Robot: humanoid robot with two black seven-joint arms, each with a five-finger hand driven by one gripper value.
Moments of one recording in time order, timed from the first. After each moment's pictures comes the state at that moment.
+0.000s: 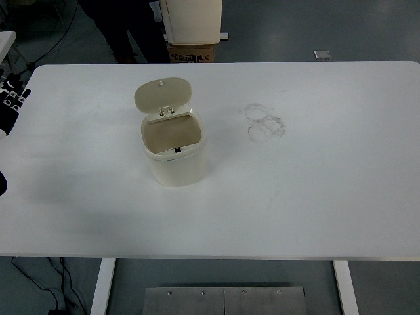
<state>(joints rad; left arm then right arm) -0.77 0.45 -0.69 -0.27 -0.34 -0.53 -0.18 0.04 0.00 0.28 0.09 -0.32 0.06 0.08</state>
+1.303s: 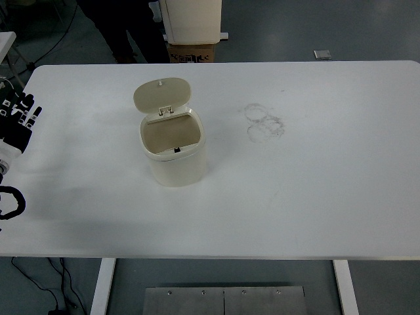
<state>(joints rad) -0.71 0.39 -0.69 -0.26 -0.33 -0.53 -0.28 0.04 0.00 0.28 0.10 -0.32 0.07 0.08</state>
